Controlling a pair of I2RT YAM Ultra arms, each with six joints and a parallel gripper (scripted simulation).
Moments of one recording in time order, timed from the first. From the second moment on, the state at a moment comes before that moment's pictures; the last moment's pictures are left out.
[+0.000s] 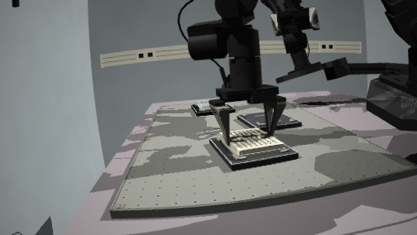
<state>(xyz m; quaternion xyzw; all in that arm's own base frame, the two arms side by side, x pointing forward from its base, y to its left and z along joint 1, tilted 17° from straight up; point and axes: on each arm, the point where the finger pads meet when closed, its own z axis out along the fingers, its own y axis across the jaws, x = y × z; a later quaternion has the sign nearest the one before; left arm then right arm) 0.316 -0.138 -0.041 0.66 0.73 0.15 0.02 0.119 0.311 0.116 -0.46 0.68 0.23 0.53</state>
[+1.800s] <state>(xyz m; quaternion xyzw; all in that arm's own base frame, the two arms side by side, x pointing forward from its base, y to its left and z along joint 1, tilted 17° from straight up) 0.217 -0.329 -0.066 0.67 0.73 0.15 0.02 0.119 0.311 0.116 -0.46 0.68 0.23 0.53</state>
